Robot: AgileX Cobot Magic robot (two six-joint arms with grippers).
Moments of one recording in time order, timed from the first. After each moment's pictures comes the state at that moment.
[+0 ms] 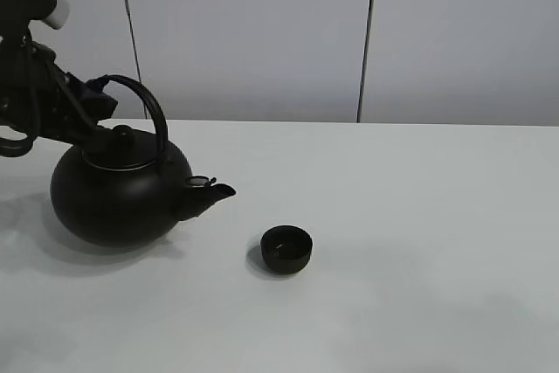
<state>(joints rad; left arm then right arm) -0.26 1.69 -0.69 0.39 -0.51 0.09 0.18 0.07 -0.47 0.01 1.08 0.01</state>
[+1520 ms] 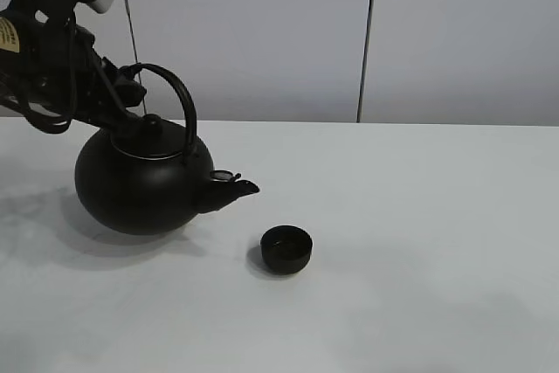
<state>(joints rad) -0.35 1.69 -0.79 0.33 -0.37 0.18 0.18 0.07 -0.47 0.01 1.08 0.01</state>
